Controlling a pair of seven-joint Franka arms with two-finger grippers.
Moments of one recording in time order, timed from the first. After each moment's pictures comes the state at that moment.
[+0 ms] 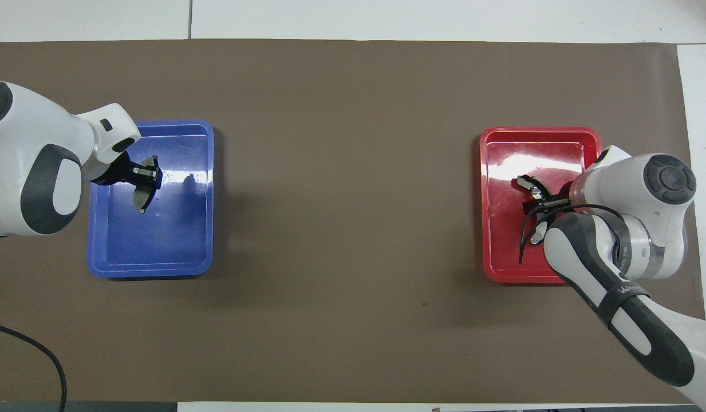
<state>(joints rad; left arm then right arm) -0.11 0.17 -0.03 -1.90 -0.02 2.03 0.09 -0.03 0.16 -0.01 -2.27 -0.02 2.44 -0.14</state>
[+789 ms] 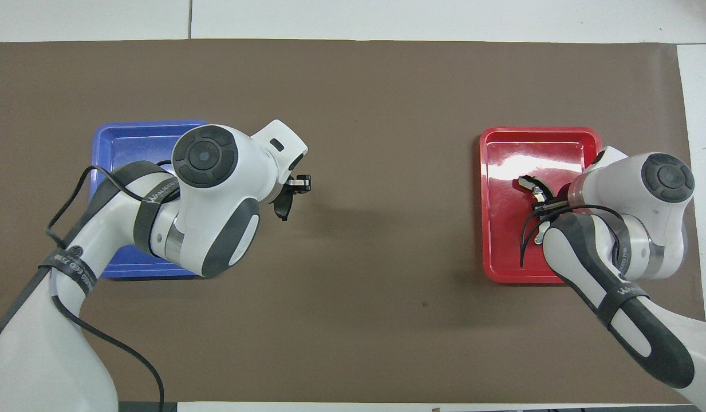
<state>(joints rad) -0.52 0.23 -0.03 -1.91 -0.02 2.23 -0.47 -0.02 0.15 -0.01 -2.26 -0.02 2.41 -0.17</state>
